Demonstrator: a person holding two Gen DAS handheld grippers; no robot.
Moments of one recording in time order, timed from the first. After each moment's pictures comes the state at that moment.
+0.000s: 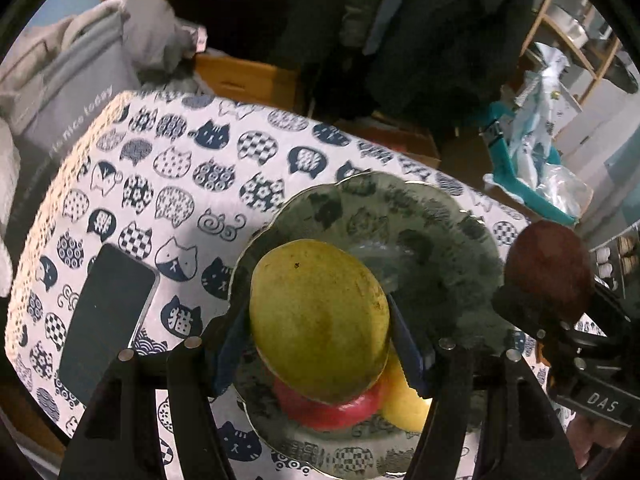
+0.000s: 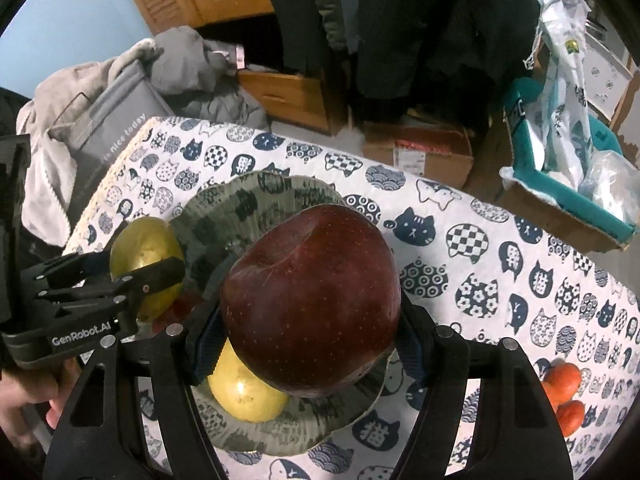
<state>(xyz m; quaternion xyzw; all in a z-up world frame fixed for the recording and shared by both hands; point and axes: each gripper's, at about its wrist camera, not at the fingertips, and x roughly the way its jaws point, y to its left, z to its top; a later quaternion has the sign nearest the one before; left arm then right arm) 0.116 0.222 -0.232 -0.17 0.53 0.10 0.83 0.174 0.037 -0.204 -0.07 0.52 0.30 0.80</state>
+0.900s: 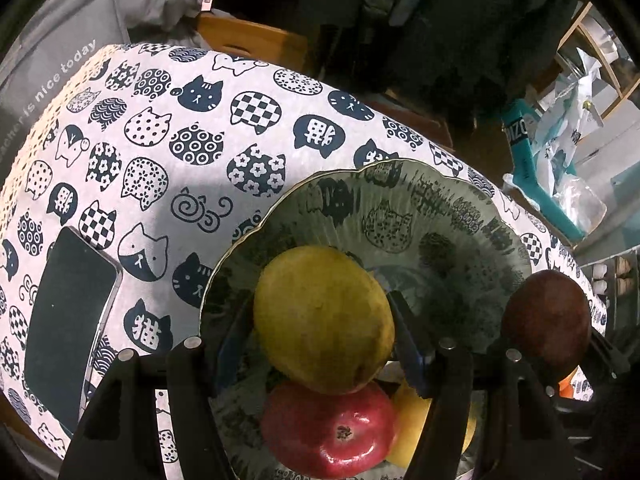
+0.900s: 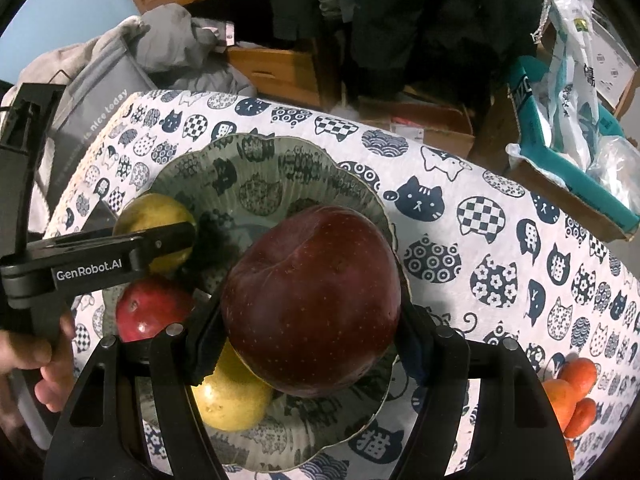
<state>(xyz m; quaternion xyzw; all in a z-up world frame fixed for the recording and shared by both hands) 0.147 0.232 -0.272 -0.22 0.56 0.09 0.79 0.176 0.042 -0.238 -0.09 0.54 0.29 0.78</state>
